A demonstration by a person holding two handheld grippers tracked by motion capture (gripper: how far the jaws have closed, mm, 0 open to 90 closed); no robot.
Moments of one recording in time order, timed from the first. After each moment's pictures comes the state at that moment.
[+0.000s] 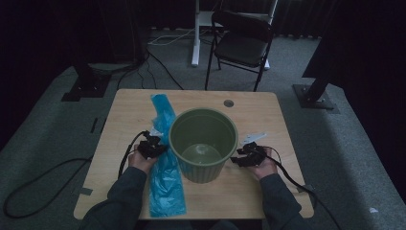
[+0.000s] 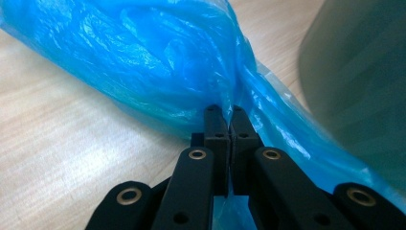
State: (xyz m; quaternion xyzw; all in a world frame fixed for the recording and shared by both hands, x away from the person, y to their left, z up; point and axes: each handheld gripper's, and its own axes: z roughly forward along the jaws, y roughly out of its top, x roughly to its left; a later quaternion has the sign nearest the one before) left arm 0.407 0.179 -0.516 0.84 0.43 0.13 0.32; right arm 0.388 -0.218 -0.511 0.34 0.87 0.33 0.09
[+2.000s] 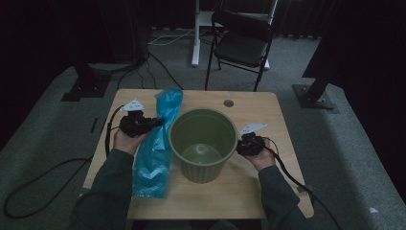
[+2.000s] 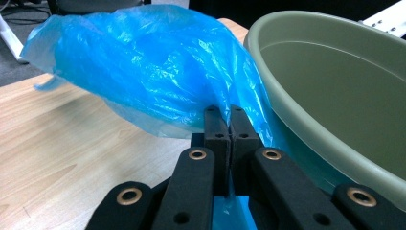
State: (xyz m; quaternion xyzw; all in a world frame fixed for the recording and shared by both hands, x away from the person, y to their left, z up) left arm 0.403 0.209 -0.388 0.79 0.35 0.12 0.48; right arm 0.406 -0.209 -0.480 0.32 0.86 0.37 0.11
